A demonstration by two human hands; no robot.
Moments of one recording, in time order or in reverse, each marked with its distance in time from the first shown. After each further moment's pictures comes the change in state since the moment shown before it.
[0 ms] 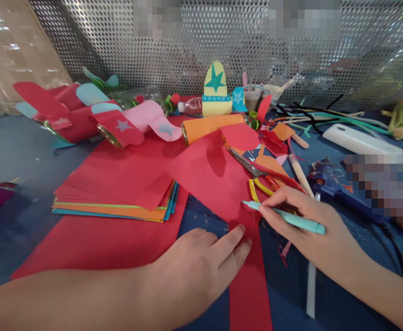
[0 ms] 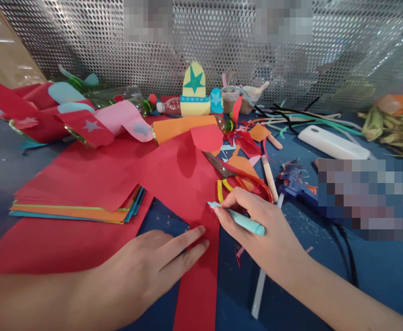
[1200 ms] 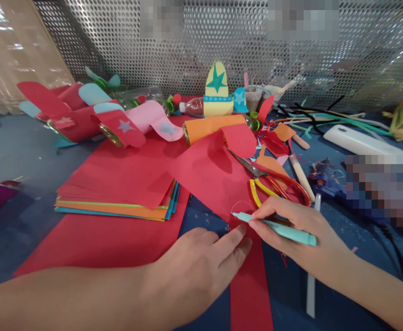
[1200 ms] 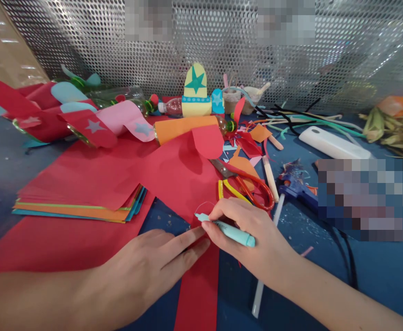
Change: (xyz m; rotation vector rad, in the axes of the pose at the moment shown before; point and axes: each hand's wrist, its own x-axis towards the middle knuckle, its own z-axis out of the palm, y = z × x) left_hand -0.002 0.000 0.003 -0.016 -0.017 -0.013; right_hand 0.001 -0.007 0.005 0.108 -0.176 -0.099
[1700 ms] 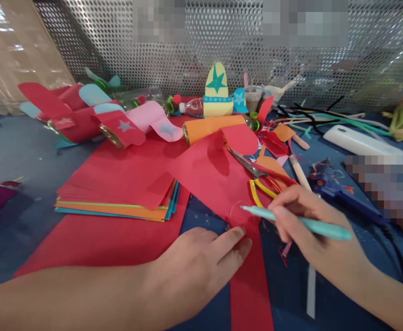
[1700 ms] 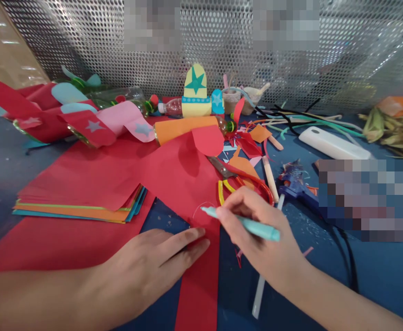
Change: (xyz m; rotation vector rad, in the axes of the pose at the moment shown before) left_hand 0.002 -0.004 -0.001 -0.002 0.056 0.022; right_hand -0.005 -0.003 -0.005 0.137 0.209 0.089
